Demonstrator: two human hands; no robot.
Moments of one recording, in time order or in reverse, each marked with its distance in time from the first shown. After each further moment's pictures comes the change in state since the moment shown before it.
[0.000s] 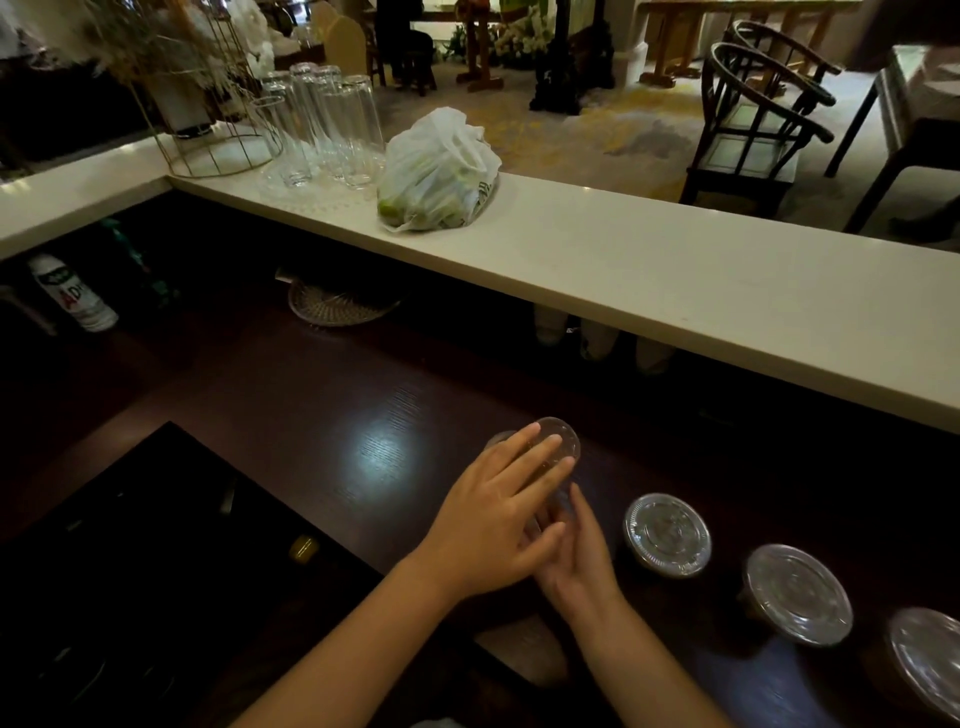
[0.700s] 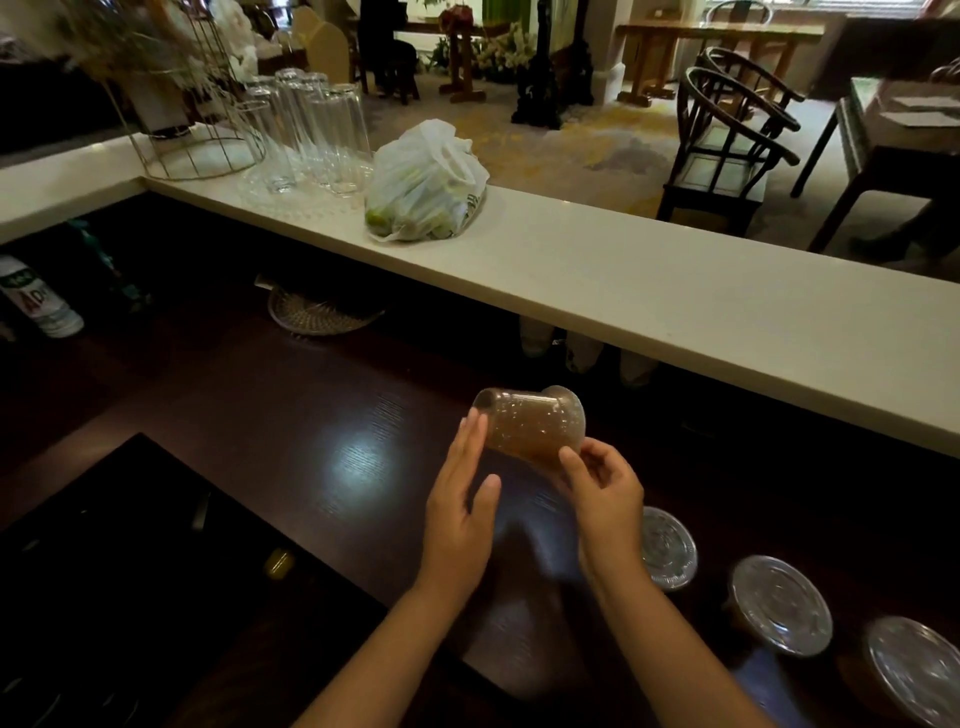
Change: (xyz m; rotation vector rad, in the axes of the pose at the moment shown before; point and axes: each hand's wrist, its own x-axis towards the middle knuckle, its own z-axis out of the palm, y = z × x) left_hand 0.000 -0.005 0.012 -0.796 0.404 -0.495; right_hand -0.007 -0.035 0.045 -0.858 0.137 -0.817
